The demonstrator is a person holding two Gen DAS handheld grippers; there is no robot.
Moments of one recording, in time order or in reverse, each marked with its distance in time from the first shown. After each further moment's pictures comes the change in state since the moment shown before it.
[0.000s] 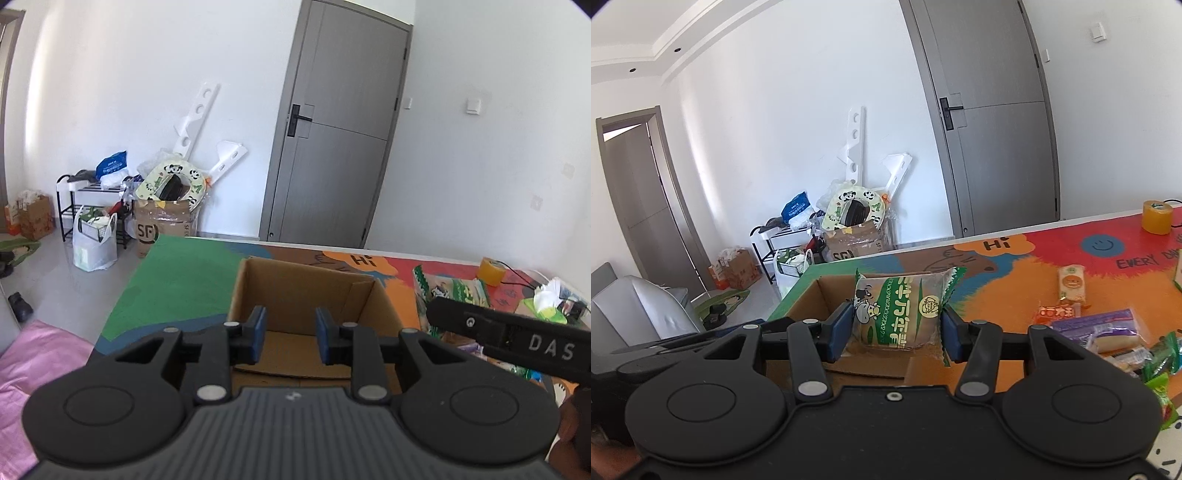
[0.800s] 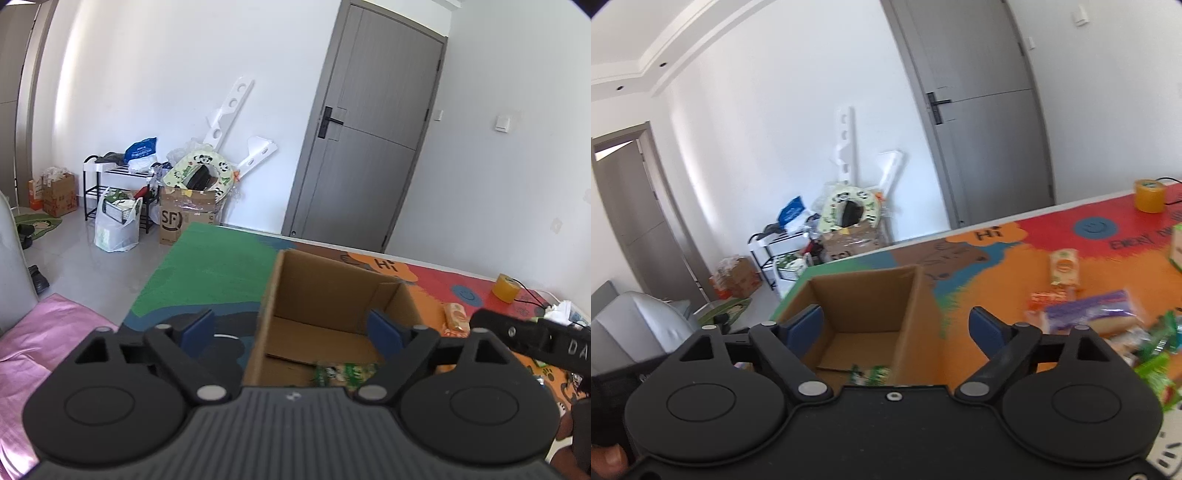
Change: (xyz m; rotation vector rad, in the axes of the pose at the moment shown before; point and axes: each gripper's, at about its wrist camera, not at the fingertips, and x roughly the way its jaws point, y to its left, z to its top) left arm -0.018 0.013 -0.001 -0.079 0.003 0.056; right arm -0.012 -0.020 -0.004 0.069 0.008 -0.011
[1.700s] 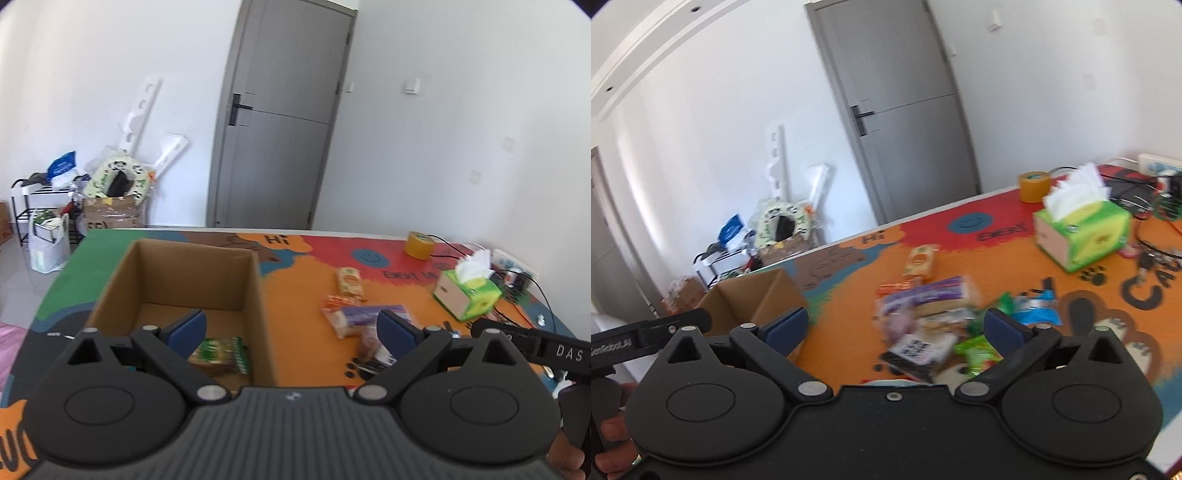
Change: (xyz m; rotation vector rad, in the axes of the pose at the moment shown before) left arm -0.016 -0.106 -0.025 0.162 0.055 -0.215; right arm -0.090 -0.115 -0.014 0.091 -0.032 -0.181
